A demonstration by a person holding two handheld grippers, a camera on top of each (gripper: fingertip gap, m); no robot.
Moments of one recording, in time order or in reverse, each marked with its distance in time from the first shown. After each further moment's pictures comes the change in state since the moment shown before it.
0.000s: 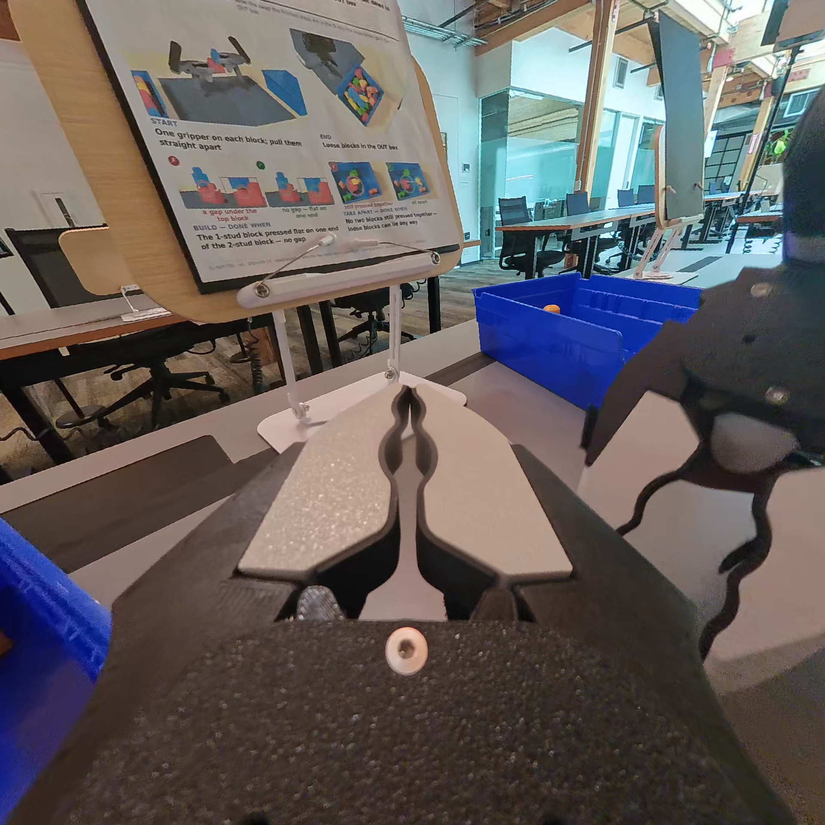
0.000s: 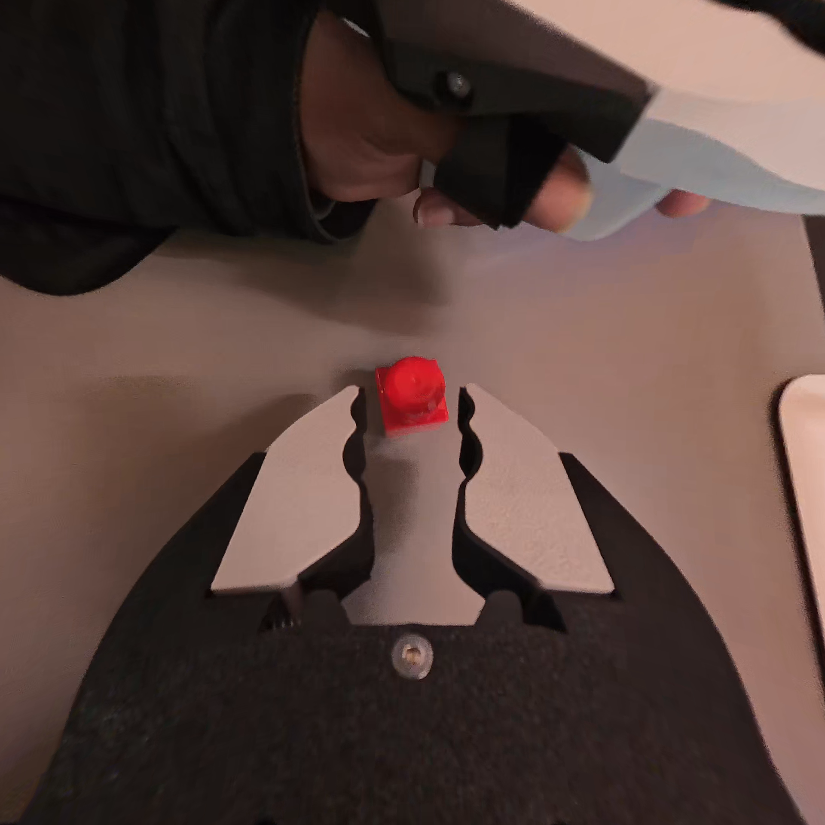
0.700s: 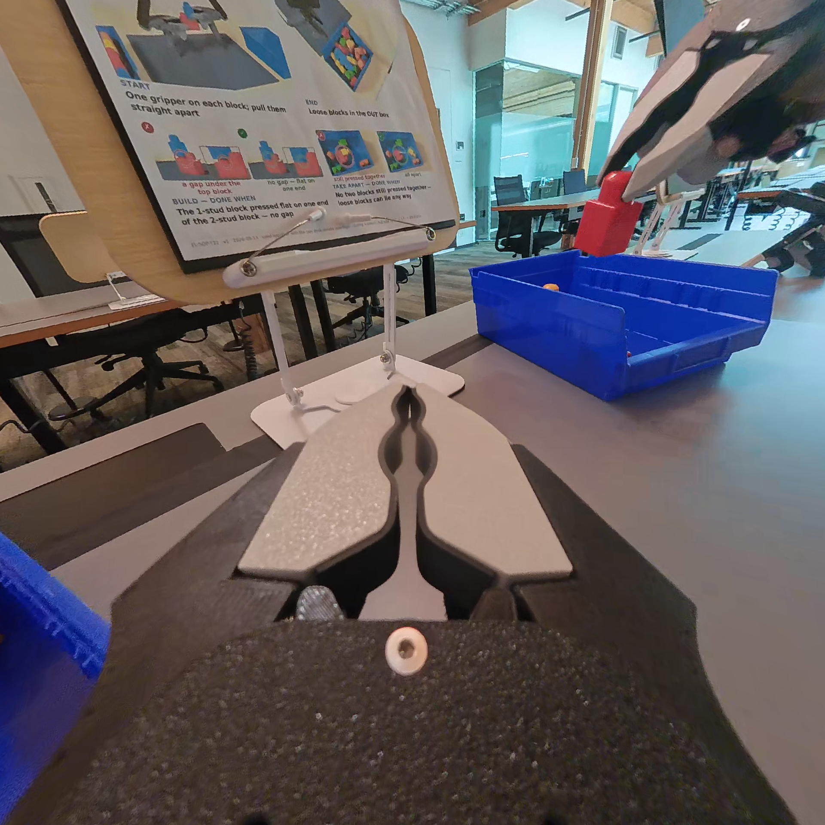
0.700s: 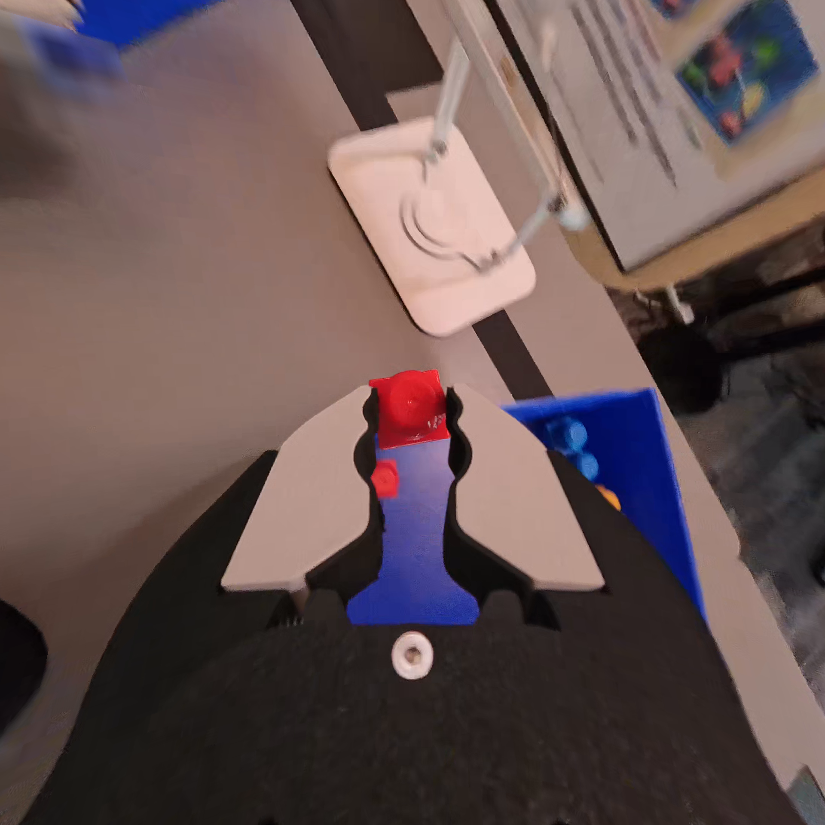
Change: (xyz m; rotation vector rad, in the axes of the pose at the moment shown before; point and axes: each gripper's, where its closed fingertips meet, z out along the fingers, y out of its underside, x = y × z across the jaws) left arm 0.001 0.013 0.003 -0.039 0.017 0.010; right arm 0.155 0.107 -0.258 -0.129 0.478 0.263
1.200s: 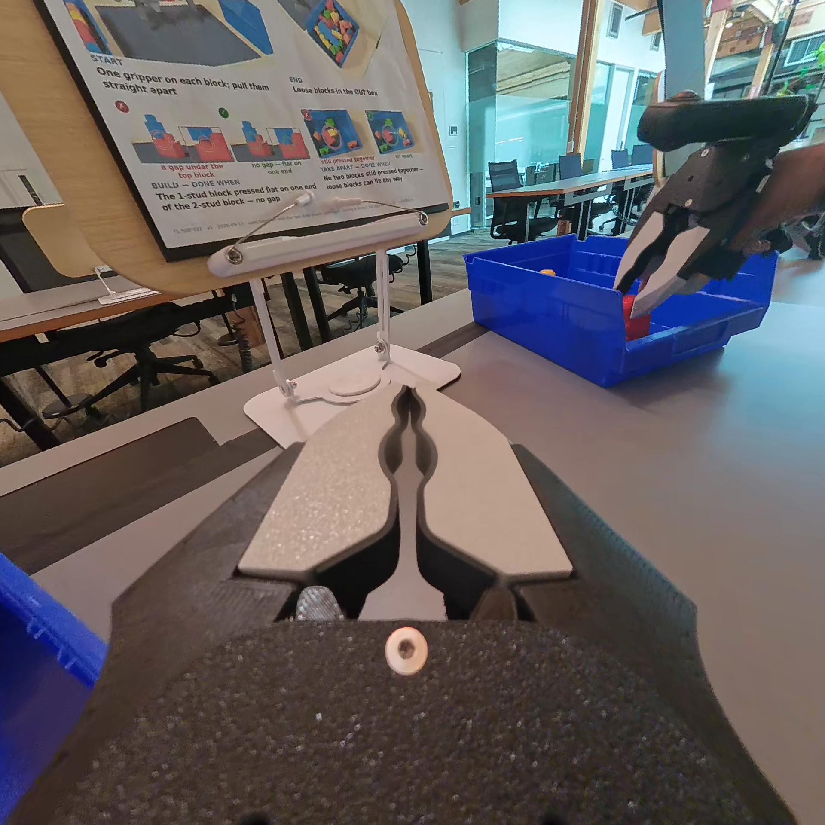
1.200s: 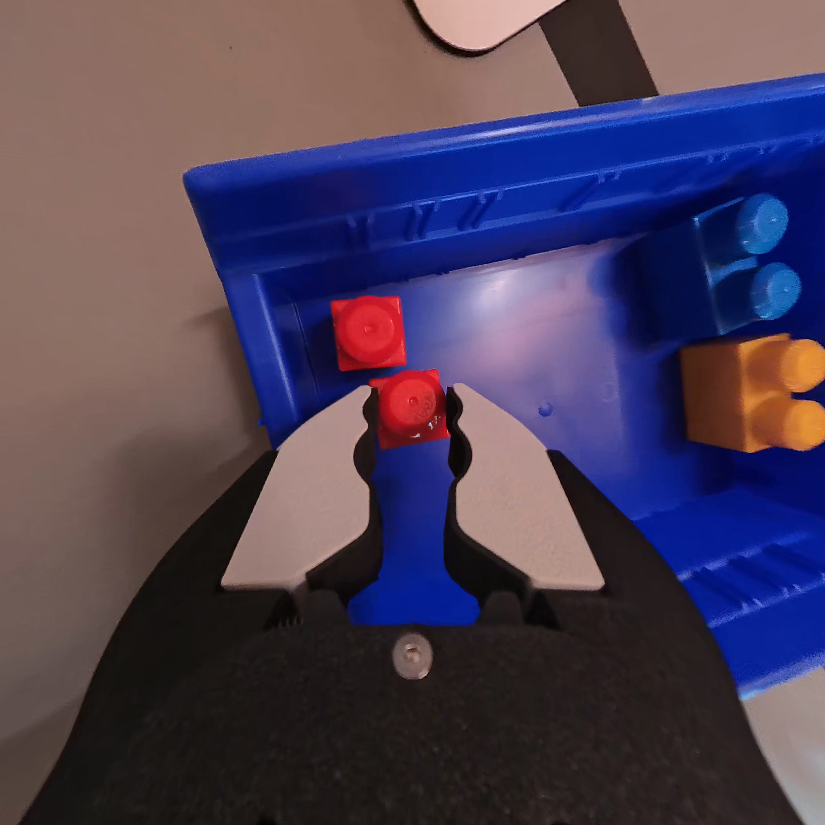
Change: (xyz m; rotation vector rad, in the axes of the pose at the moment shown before) left arm 0.003 0.008 0.002 -0.025 0.015 0.012; right arm -0.014 0.136 0.059 -0.272 -0.079 0.112
